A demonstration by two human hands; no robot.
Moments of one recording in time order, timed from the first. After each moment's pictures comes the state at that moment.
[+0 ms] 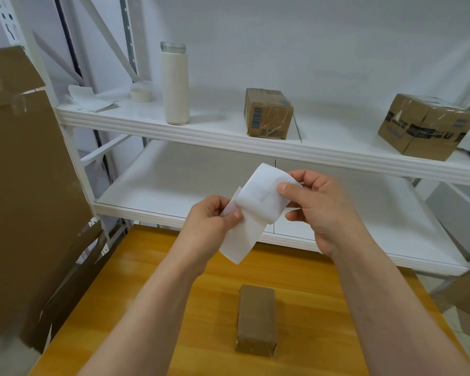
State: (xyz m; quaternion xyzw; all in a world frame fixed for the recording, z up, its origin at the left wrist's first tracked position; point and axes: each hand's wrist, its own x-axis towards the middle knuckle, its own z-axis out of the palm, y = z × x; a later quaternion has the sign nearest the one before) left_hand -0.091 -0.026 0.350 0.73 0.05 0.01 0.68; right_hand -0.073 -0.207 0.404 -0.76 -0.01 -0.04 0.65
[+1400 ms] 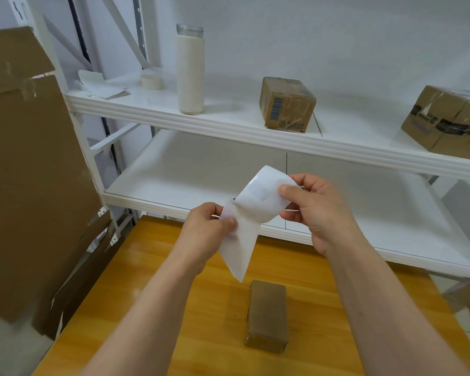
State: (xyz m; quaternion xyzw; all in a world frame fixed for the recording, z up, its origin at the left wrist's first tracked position) left_hand -0.075 0.008 0.320 0.74 0.13 -0.02 0.66; right_hand -0.048 -0.175 0.376 -0.74 0.03 -0.02 0.67
